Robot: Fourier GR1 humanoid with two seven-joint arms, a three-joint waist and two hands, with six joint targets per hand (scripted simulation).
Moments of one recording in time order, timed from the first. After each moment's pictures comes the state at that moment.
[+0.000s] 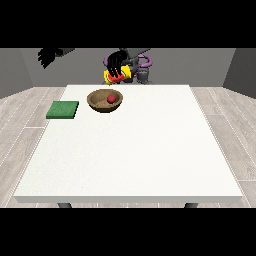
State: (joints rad) left arm -0.92 0.00 -0.73 -0.73 -1.27 0.11 0.66; right arm -0.23 -0.37 -0.33 -1.10 -0.34 0.43 -0.11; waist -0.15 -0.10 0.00
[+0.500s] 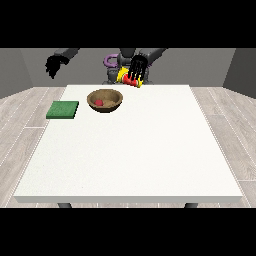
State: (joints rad) left arm -0.71 0.07 -0.51 -0.92 -1.03 0.42 0.49; right arm -0.17 -0.33 -0.33 -1.12 -0.34 0.38 -0.11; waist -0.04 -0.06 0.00
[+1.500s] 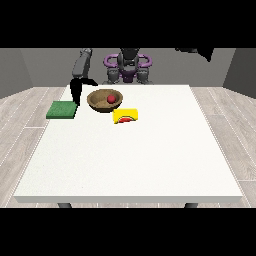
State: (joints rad) left arm -0.68 0.31 0.21 -1.35 0.20 -0.06 0.14; right arm -0.20 -0.17 -0.33 -1.15 -0.30 0.16 -0.20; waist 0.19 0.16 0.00
